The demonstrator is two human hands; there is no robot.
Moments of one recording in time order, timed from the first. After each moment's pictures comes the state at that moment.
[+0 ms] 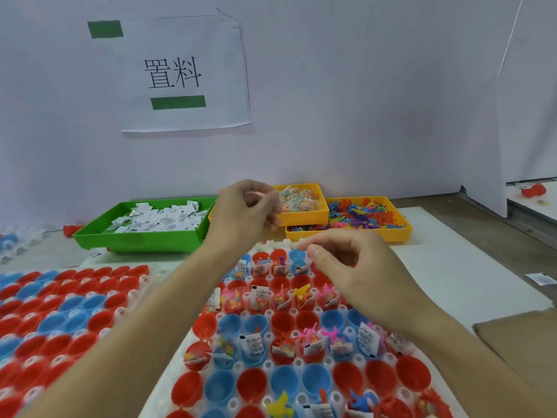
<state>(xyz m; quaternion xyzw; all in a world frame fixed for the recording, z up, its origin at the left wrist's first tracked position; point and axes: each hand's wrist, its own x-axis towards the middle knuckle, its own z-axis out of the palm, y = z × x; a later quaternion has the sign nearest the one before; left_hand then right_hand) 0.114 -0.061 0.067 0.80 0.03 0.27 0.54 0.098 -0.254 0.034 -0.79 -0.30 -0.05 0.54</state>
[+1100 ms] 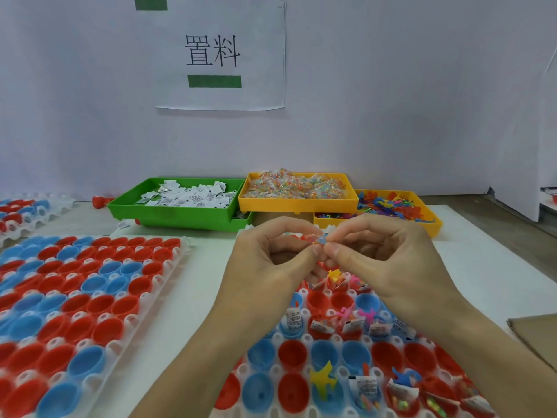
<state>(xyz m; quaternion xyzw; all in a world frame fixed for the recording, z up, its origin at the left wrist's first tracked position) 0.011 -0.072 0.032 0.70 -0.09 0.22 0.68 0.066 -0.232 0.041 -0.69 -0.35 -0.03 0.63</state>
